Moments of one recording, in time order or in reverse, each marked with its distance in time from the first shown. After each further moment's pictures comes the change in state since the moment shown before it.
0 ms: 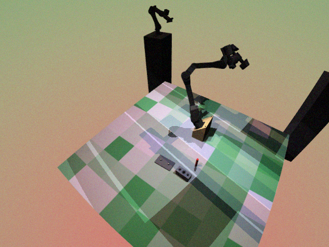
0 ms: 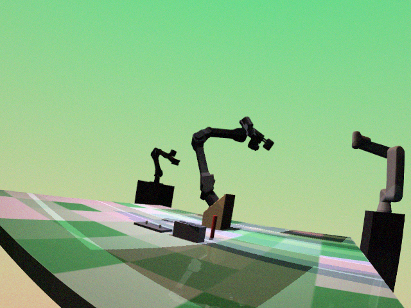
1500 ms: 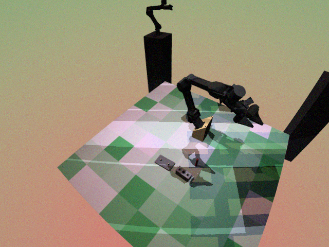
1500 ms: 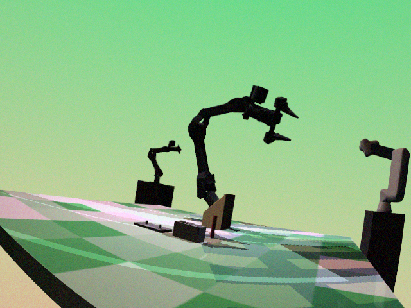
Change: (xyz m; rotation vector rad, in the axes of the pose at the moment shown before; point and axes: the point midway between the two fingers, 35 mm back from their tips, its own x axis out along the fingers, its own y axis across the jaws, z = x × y) arm -0.506 0.318 -0.100 1.493 1.461 0.743
